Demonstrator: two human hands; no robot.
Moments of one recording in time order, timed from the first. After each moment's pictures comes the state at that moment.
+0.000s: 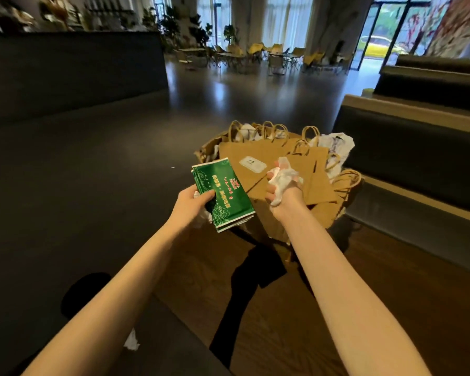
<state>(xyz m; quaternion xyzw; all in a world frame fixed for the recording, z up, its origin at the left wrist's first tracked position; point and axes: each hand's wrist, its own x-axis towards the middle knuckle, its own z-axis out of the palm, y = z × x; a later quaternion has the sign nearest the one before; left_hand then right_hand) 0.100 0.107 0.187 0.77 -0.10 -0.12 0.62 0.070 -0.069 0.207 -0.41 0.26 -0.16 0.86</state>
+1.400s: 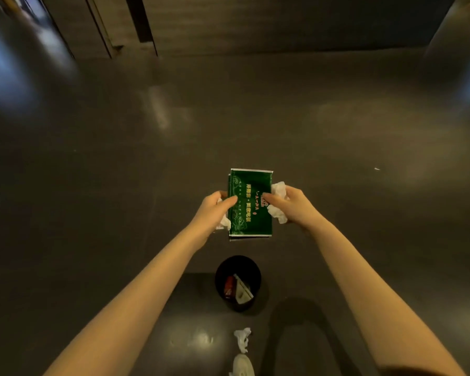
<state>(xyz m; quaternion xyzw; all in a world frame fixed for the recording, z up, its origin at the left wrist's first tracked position) 0.405 0.552 0.112 0.73 0.28 0.01 0.63 0.502 0.393 0.117 -0.75 -0.19 0.29 0.55</state>
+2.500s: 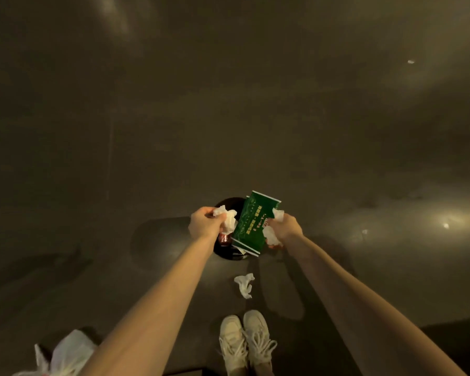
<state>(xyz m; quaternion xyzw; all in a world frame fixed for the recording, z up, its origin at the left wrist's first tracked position) 0.457 0.588 -0.266 0.61 0.55 -0.05 0.57 0.530 0.437 -0.287 -0.83 0.15 0.40 0.36</state>
